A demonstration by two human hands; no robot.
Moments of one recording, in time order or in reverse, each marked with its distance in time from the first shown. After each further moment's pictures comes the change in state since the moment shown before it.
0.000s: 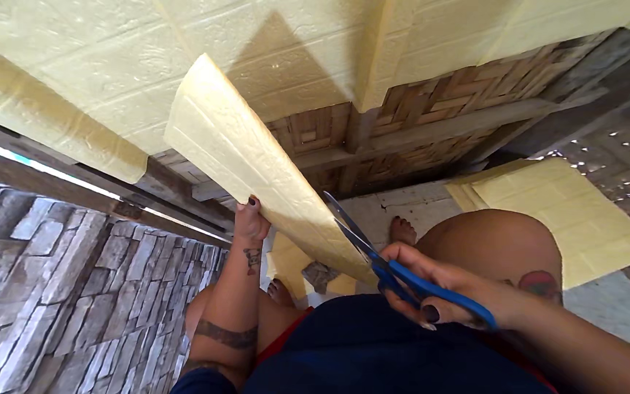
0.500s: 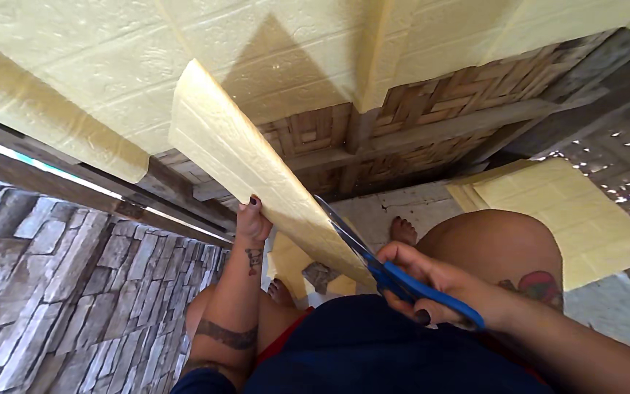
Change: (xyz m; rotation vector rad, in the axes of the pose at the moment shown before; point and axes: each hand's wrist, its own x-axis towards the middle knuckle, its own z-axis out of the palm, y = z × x) left_hand -0.002 -0.001 0.003 -0.001 0.039 -0.021; right_hand 0.005 0.006 0.004 -0.015 0.046 -0.064
